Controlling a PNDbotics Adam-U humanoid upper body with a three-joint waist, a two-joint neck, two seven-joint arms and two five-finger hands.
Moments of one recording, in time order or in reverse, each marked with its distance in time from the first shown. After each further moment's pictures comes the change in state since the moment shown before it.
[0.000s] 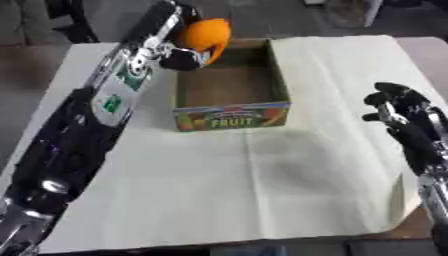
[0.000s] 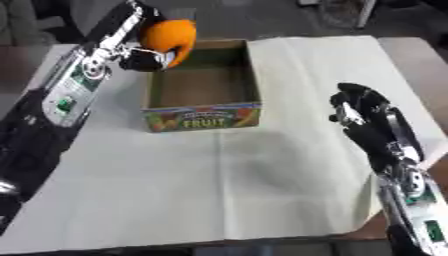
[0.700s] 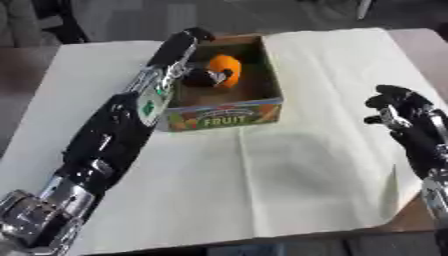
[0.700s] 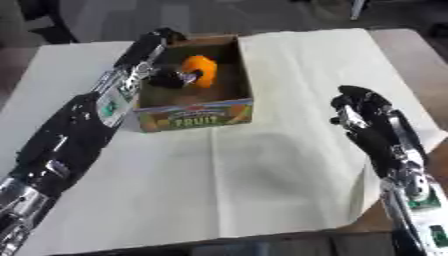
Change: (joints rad) left arm -0.059 -0.049 0.048 0.213 -0.142 -0.158 0.165; right arm -0.005 0.005 0.011 0.000 0.000 0.000 0.013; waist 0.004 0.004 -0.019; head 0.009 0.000
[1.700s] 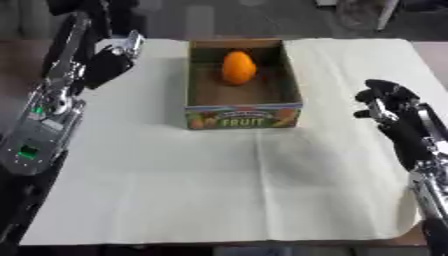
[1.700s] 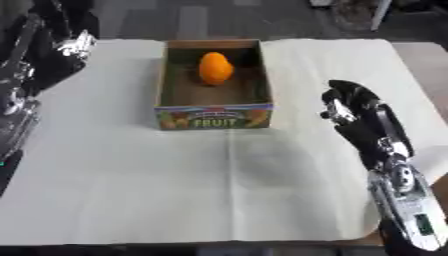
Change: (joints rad) left arm 0.529 0.214 0.066 -0.843 0.816 0.074 -0.005; right arm 0.006 0.001 -0.026 0.000 0.000 -0.006 -0.022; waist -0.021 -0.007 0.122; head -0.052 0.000
